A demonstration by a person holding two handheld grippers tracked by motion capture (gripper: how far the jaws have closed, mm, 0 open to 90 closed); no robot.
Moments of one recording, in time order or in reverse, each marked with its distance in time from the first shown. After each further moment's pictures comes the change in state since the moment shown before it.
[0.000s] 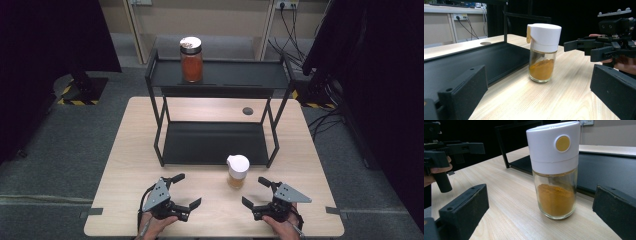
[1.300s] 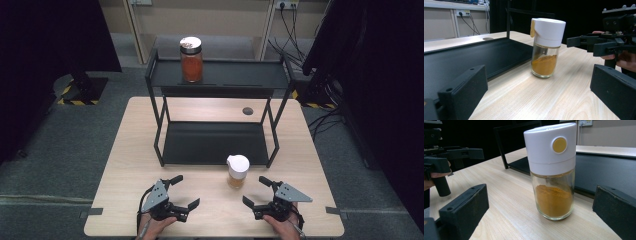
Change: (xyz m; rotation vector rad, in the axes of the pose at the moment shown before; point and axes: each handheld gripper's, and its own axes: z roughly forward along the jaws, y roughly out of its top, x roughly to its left) left arm -0.001 -0.008 -0.003 0.012 0.017 -0.026; right arm -0.001 0.000 0.000 -0.004 -0.007 0.001
